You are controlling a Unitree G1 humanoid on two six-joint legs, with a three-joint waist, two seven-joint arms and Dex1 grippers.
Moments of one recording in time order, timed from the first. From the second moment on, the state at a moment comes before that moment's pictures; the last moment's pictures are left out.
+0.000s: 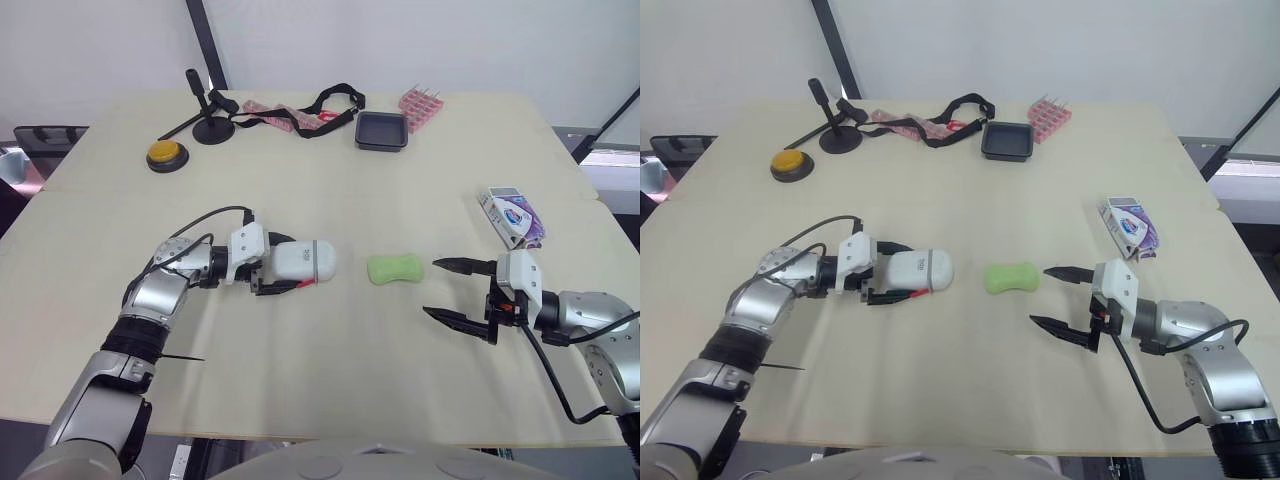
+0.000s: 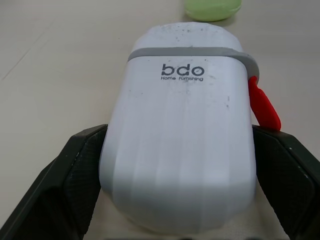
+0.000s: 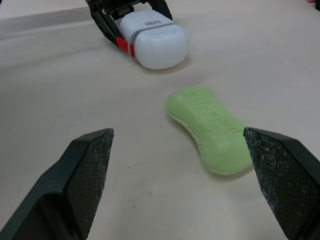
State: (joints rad) left arm -0.42 0.51 -0.20 0.35 -0.15 -0.15 -1.21; right arm 0.08 -0.67 -0.10 -0.20 0.46 0.11 1.13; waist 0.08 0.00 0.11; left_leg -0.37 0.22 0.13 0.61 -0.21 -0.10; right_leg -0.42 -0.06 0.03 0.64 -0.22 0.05
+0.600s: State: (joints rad) left arm -0.43 0.49 -0.21 0.37 -0.15 -0.14 -1.22; right arm 0.08 -0.68 -0.10 -0.21 0.46 0.13 1.12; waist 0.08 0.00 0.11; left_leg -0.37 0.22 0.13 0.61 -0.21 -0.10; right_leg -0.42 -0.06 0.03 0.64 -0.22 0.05
